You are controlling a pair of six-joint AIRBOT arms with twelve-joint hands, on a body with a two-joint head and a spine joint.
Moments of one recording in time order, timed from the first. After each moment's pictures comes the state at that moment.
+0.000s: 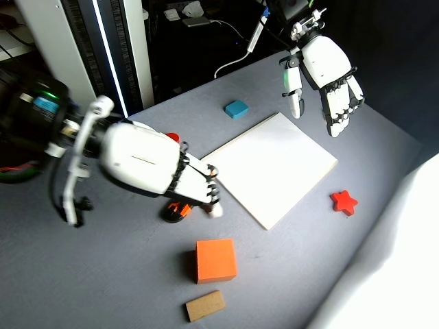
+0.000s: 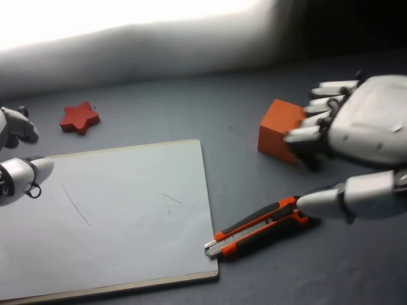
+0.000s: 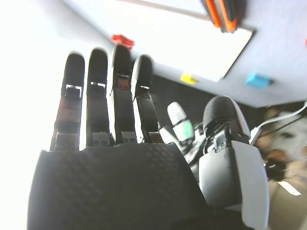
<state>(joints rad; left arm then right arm) 0.59 -0.62 0.62 -1.18 -0.83 1.90 -0.34 -0.78 0.77 0.04 0.12 -1.25</state>
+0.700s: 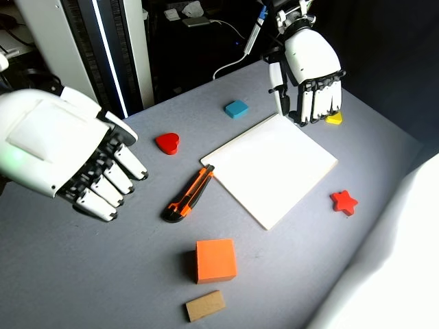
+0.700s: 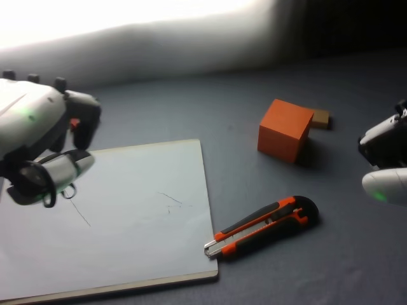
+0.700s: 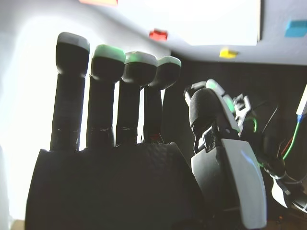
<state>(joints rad) 0.42 -0.61 0.53 -1.15 -0.72 2.03 -0.32 -0.54 0.65 0.03 0.05 -0.96</state>
